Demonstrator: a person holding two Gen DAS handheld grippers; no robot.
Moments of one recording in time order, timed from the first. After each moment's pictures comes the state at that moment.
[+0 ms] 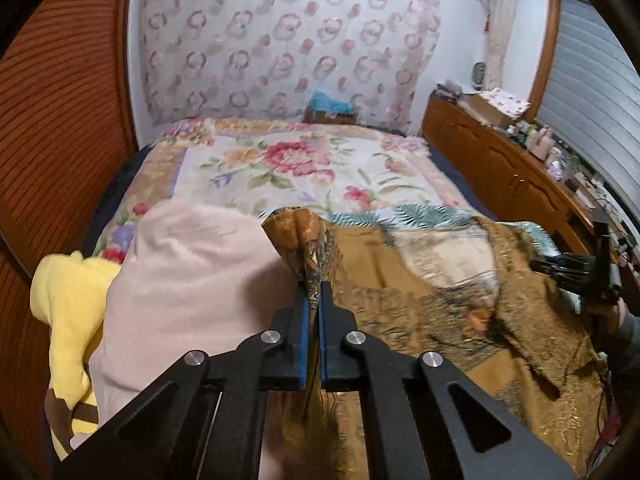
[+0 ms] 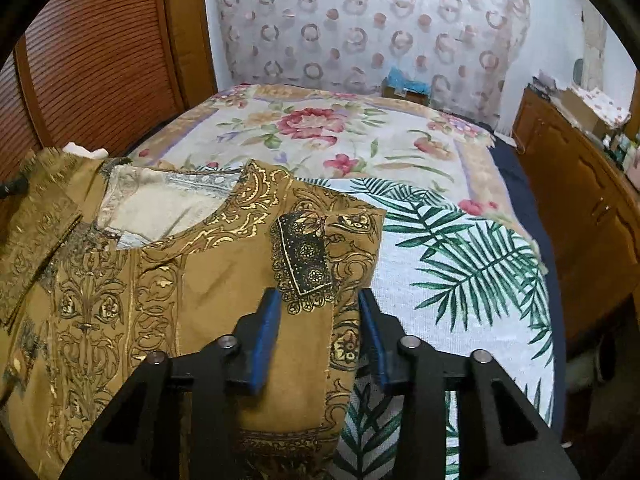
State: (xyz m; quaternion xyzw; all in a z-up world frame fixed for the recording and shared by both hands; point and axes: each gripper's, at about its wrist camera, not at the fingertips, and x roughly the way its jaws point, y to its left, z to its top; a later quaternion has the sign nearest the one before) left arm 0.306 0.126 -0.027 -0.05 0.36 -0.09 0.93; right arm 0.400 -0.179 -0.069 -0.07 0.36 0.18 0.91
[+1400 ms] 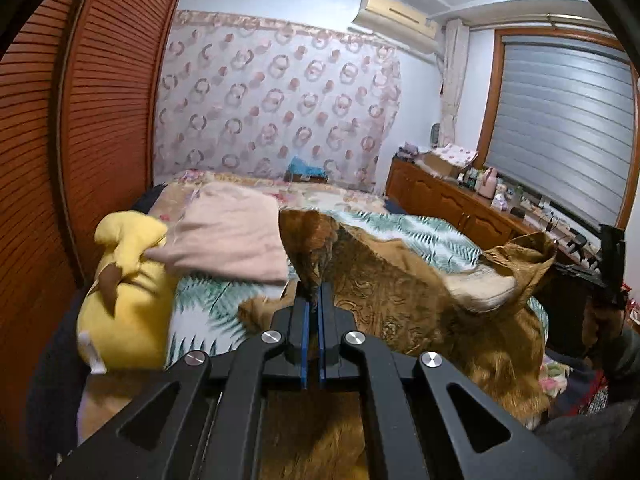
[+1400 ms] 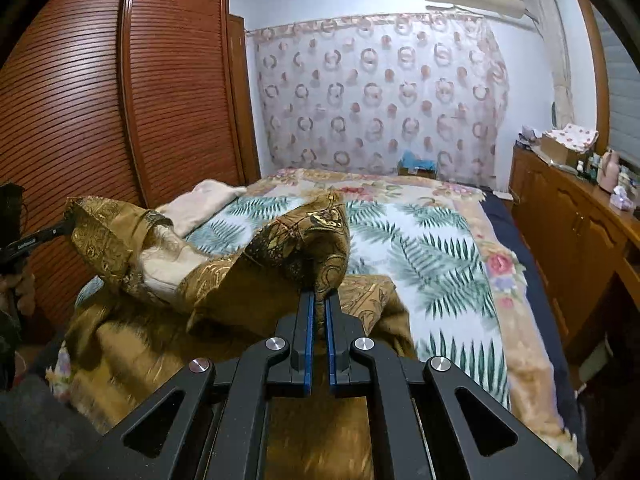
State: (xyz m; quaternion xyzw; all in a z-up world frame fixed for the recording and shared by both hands) left arm -0.009 0.141 -0.013 -0.07 0.23 -0.11 0.96; right arm -0.013 -0.256 -0.042 -0.03 0.21 0.21 0.95
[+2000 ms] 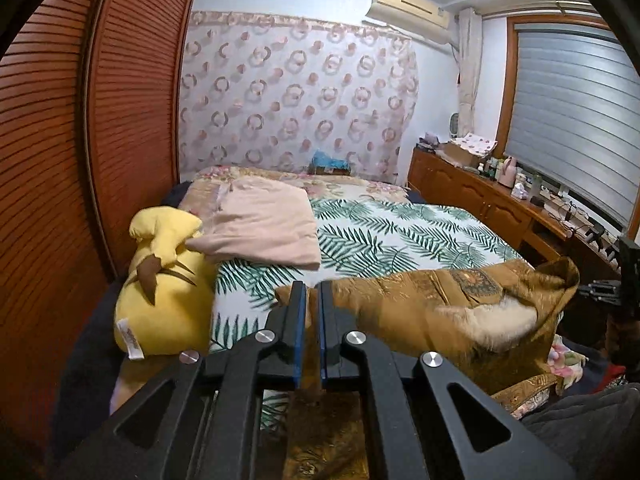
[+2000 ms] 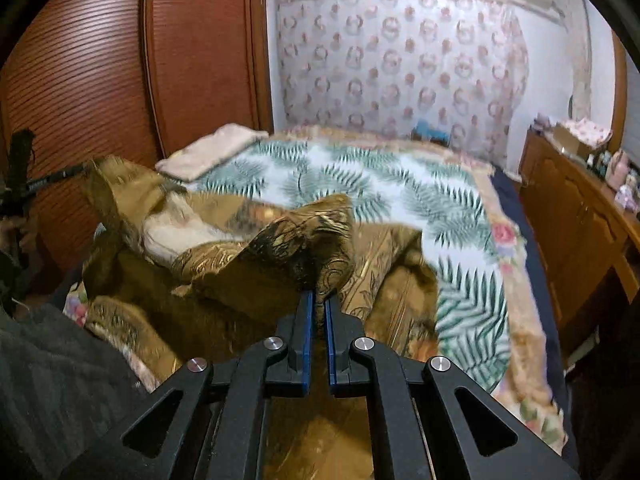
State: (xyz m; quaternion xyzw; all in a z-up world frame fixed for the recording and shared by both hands) left arm -0.045 0.159 -0.009 -0.05 0.24 -0.07 0.97; right arm -0.037 -0.254 -0.039 -0.07 0.28 0.23 0.93
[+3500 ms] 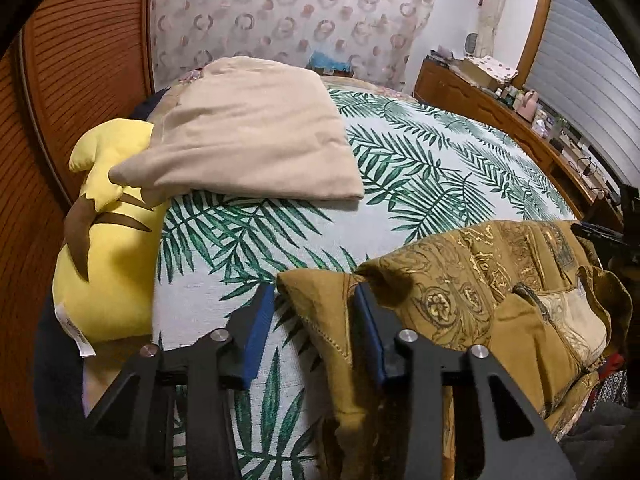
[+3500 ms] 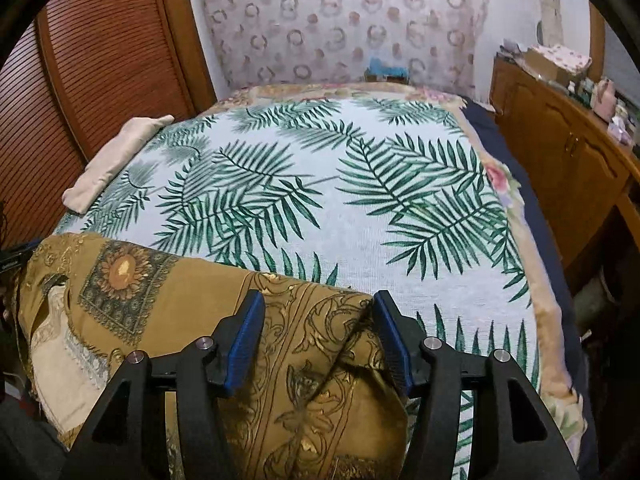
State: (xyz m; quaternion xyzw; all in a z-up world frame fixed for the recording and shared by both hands) left arm 0.107 0.159 -0.099 -0.05 0.42 -0.09 0.90; right arm 0.163 -0.244 -0.067 -0.01 0.38 0.15 0.91
